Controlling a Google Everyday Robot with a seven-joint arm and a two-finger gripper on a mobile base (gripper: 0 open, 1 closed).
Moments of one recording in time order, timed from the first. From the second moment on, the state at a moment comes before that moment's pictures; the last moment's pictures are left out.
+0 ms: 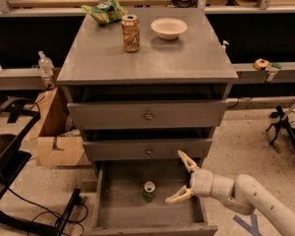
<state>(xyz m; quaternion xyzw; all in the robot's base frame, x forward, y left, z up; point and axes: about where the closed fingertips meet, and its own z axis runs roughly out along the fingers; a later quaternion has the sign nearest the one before) 0.527 -0.105 0.504 -0.48 0.58 0.31 0.59</state>
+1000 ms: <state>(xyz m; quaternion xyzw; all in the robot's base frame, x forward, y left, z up) 0.540 -0.076 0.343 -0.47 0.60 0.36 0.54</state>
